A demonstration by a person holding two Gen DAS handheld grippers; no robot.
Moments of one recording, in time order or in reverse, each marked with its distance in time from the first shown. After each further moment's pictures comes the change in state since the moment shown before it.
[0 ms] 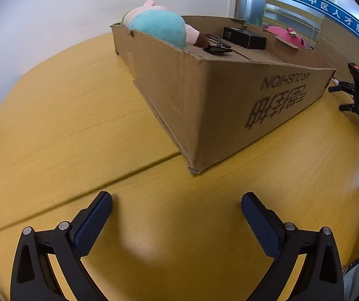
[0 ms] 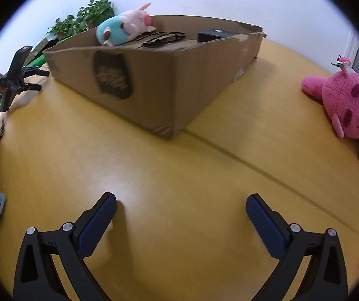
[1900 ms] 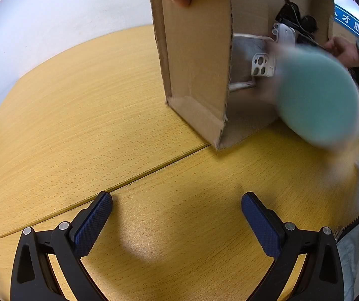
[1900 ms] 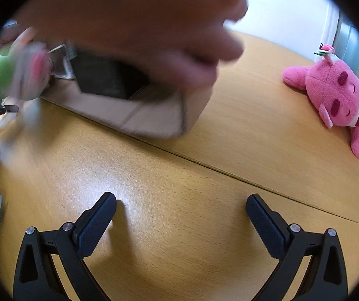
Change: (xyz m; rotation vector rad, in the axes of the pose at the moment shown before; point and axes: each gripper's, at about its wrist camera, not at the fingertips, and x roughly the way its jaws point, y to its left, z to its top) left arm -0.006 0.000 -0.001 0.005 -0.003 0.002; right arm -0.002 -0.011 0.026 0.146 0.009 -0.109
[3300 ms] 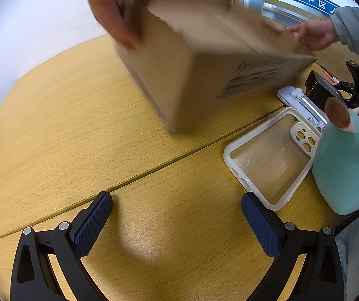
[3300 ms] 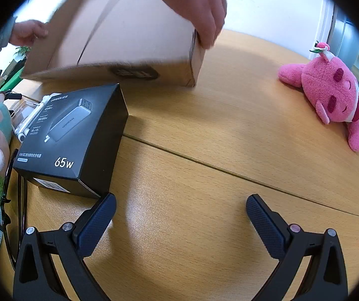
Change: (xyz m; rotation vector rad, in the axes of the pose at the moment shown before) left arm -0.005 -0.001 0.001 -0.006 0.002 0.005; right arm -0.001 0.014 0.000 0.024 0.005 -0.024
